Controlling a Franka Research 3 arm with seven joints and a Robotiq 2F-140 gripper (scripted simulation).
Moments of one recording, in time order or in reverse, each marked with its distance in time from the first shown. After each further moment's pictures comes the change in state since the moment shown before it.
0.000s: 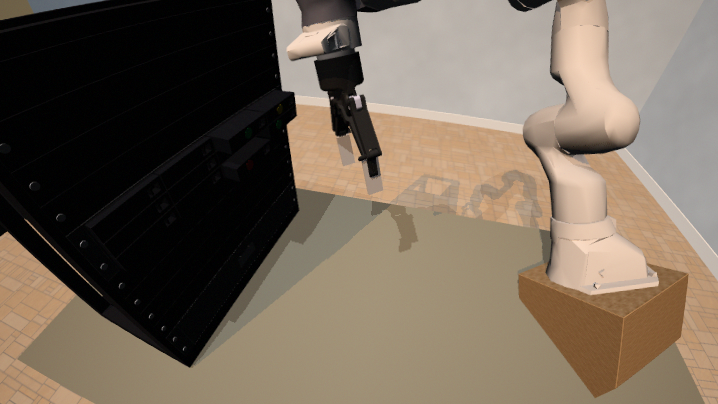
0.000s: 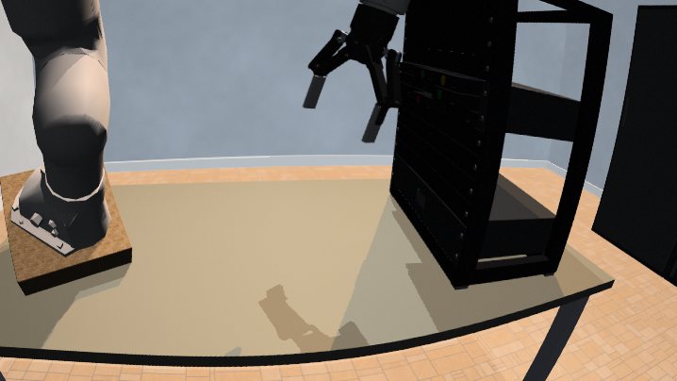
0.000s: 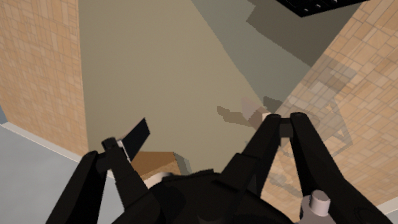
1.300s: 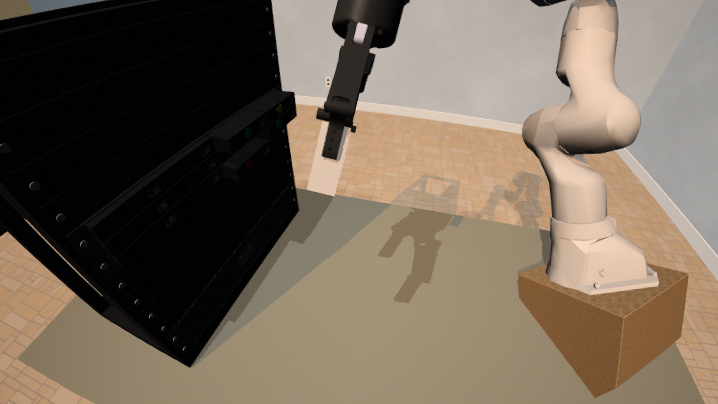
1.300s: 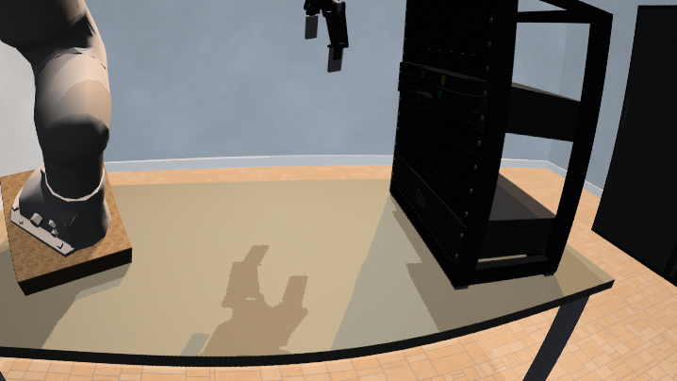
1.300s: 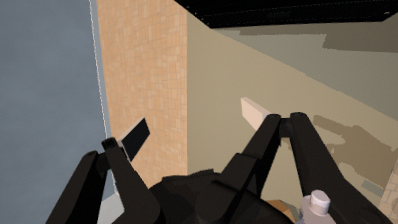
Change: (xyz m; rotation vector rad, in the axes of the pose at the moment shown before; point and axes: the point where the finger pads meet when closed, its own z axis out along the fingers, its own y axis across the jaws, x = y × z) arm 0.087 -0.175 -0.097 0.263 0.484 0.330
